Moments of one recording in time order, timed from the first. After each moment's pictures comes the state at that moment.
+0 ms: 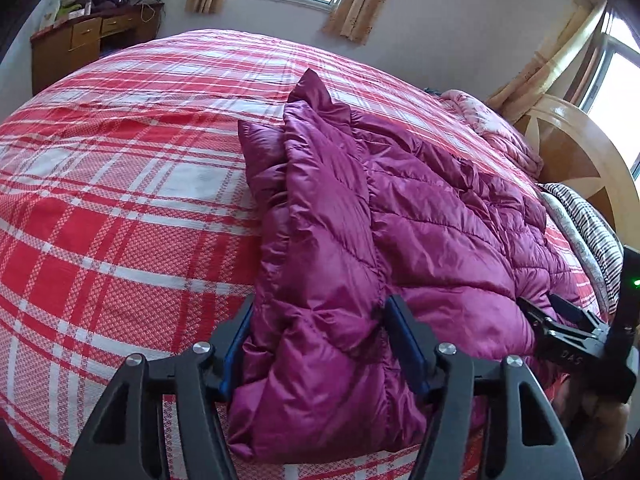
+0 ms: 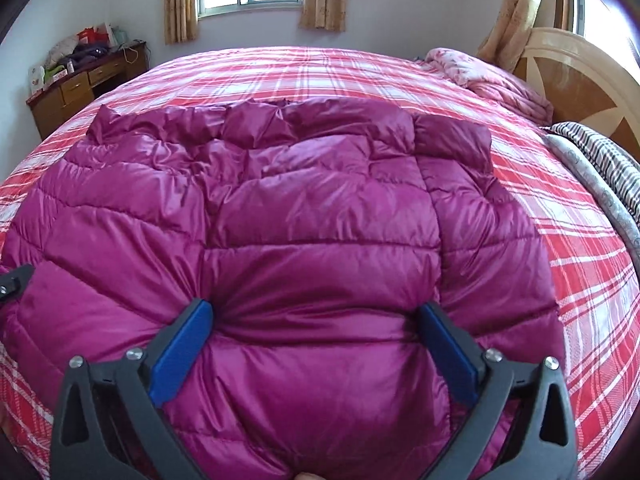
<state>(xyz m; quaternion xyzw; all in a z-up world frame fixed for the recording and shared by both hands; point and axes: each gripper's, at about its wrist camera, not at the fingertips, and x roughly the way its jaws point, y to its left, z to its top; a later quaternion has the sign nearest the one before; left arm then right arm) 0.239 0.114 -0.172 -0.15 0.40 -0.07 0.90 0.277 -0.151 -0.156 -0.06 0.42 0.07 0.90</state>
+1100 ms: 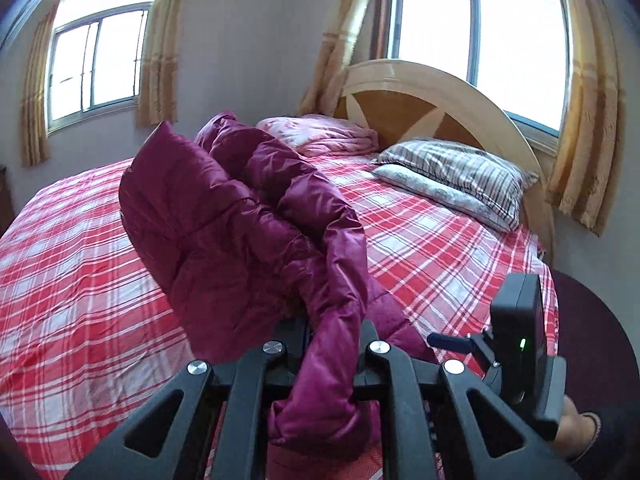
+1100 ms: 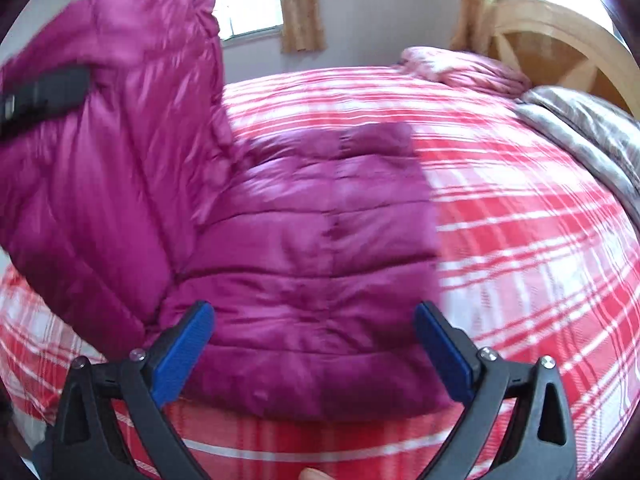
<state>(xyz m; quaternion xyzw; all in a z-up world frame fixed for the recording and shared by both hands) 0.232 -0.087 -0.042 0.05 0.27 -0.33 0.90 0.267 -0.271 -0.127 0.06 0.39 0.06 0.92</state>
